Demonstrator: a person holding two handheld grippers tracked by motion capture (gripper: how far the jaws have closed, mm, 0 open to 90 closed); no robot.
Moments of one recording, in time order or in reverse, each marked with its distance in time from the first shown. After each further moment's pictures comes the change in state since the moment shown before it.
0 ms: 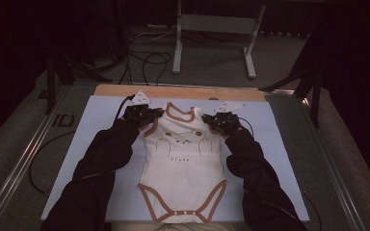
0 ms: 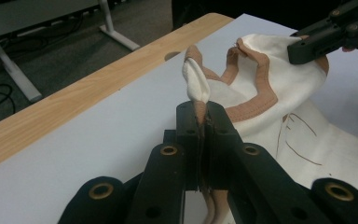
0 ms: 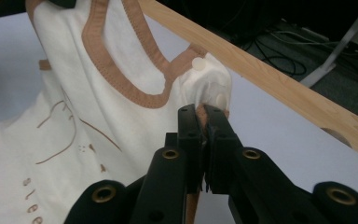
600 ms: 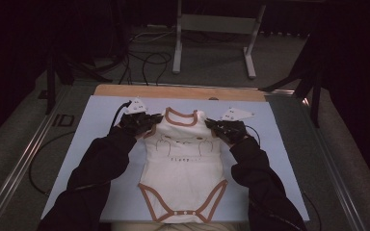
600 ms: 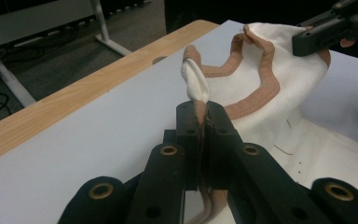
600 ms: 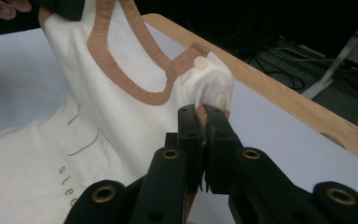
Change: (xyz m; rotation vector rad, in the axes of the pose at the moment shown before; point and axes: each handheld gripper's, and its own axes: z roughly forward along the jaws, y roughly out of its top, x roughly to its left) left arm -0.021 -0.009 -0.023 -0.037 -0.008 0.012; right arm 0.019 -0.006 -0.032 -0.066 0.003 -0.011
